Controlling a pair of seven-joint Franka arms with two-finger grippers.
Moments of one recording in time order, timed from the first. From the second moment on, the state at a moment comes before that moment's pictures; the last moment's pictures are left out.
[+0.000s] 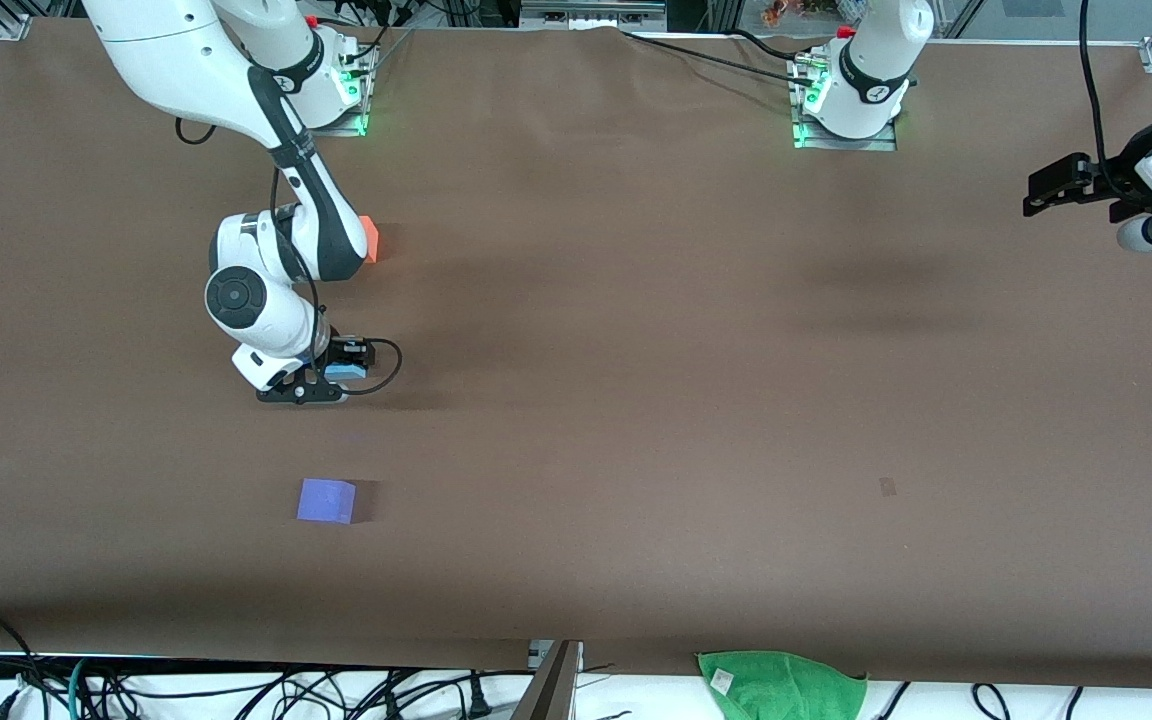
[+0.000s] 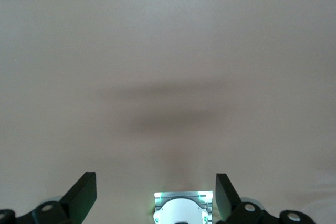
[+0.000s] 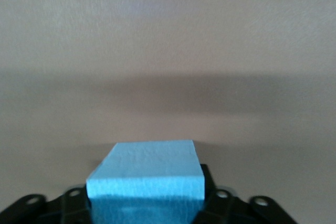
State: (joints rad) left arm 0.04 -0.03 -0.01 -1.64 0.01 1.40 0.07; right arm 0.38 0.49 -0.13 -2.06 0.09 2.48 0.17
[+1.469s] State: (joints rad) left arm 0.04 -0.03 -0.10 -1.61 0.04 1.41 0.07; right arm 0.37 0.05 -0.21 -1.58 0.06 1.60 0.00
